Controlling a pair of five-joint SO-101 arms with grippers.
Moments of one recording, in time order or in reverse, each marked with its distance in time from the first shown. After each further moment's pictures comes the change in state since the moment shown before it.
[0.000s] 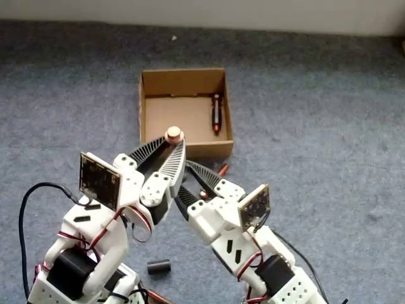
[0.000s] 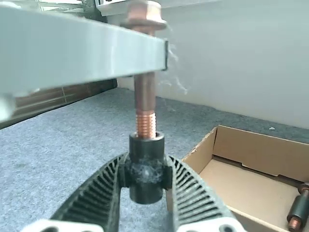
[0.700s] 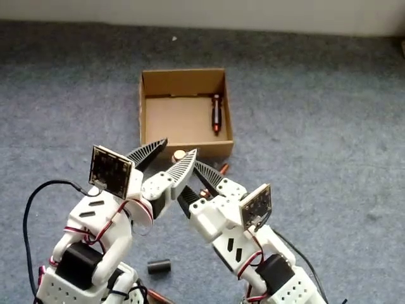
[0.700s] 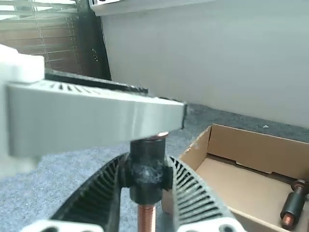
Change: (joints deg) left arm -5.8 -0.2 6.2 0.9 -1.1; right arm 0.9 0.0 0.0 0.0 0.0
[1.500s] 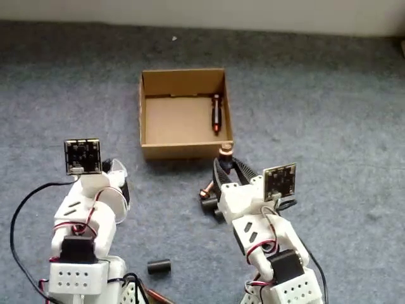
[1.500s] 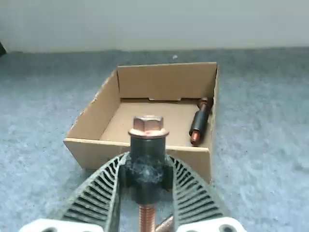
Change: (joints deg) left arm -25.7 0.1 14.0 6.2 -0.2; right arm 18.1 0.0 -2.5 17.0 -5.5
